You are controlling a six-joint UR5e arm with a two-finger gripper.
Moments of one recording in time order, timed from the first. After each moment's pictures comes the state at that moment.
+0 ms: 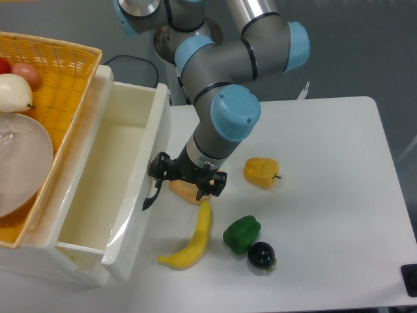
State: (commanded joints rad) arm 2.43 -1.93 -1.46 -1.42 1.19 0.55
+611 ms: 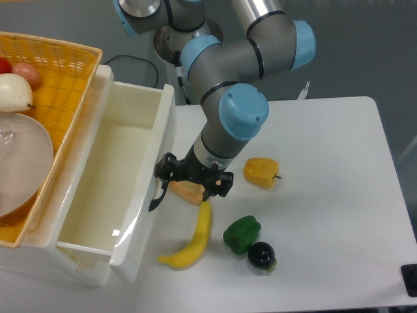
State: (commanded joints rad) arm 2.44 -1.93 -1.46 -1.41 1.19 0.56
